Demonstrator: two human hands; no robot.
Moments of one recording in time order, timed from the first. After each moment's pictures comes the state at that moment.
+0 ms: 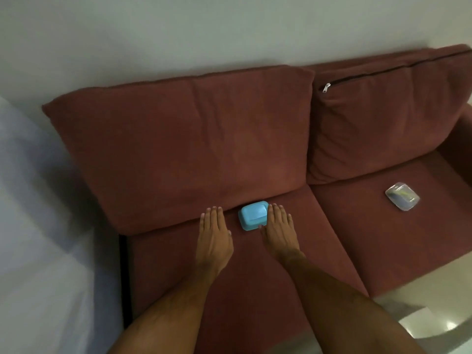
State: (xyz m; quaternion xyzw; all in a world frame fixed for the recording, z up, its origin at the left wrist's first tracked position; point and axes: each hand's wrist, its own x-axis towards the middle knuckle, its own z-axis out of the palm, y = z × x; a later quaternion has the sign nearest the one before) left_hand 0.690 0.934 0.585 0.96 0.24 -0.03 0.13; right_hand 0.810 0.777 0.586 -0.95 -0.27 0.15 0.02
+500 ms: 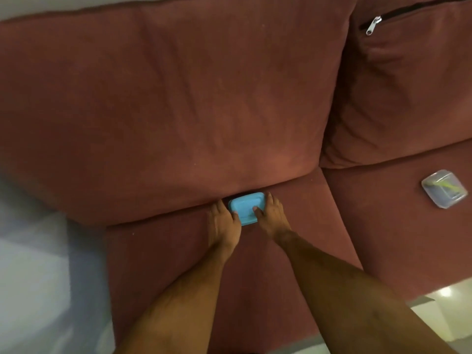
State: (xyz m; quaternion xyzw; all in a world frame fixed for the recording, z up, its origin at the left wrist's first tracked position) left_hand 0.821 0.900 0.474 0.82 0.47 -0.10 0.33; right_hand 0.919 0.789 0.457 -0.90 -0.15 0.34 0.21
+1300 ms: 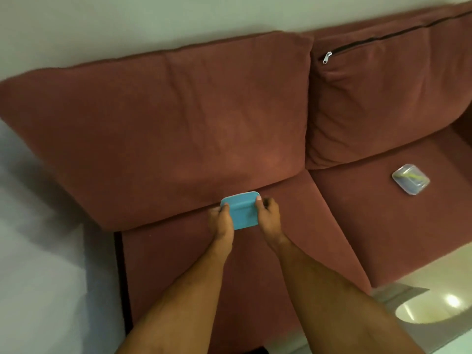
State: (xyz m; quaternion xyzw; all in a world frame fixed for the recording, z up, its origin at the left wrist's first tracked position) left_hand 0.787 0.904 0.552 0.51 0.58 0.08 0.63; right_hand 0.846 0.803 0.534 -0.81 0.07 0.25 0.53
